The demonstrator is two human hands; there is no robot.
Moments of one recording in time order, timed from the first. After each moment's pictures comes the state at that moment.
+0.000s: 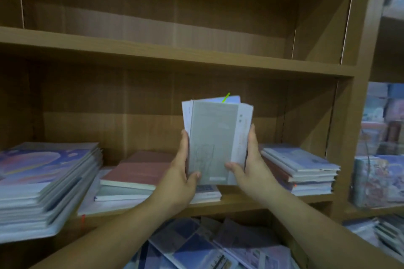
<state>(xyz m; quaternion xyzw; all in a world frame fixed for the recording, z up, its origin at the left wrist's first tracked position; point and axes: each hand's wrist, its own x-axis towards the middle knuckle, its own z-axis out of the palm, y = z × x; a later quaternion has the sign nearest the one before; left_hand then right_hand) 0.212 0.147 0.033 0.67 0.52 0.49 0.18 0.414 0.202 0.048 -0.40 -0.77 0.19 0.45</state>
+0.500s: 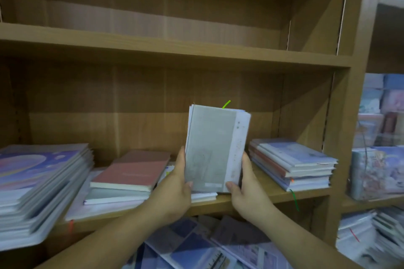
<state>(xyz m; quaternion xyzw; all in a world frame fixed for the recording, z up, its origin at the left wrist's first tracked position) 0.210 0.166 0.010 0.70 0.59 0.38 0.17 0.416 0.213 -0.006 -0.44 -0.74 0.25 0.44</state>
